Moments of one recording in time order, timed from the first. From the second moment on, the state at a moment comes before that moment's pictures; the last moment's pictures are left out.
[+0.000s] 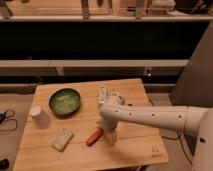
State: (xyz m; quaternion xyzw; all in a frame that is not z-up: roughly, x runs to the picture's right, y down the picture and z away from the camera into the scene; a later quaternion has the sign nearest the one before) arm 0.006 0.245 0.809 -0.31 -0.17 -0.25 0.90
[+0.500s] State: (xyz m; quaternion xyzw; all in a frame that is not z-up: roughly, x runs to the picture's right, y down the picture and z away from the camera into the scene) arm -0.012 0.243 0.805 -0.30 -0.18 -0.27 0.90
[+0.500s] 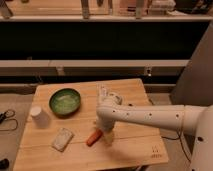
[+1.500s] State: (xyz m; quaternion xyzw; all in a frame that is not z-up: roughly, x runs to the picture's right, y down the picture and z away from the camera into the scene) arm -0.041 0.246 0.803 -0.29 -0.18 -0.30 0.89
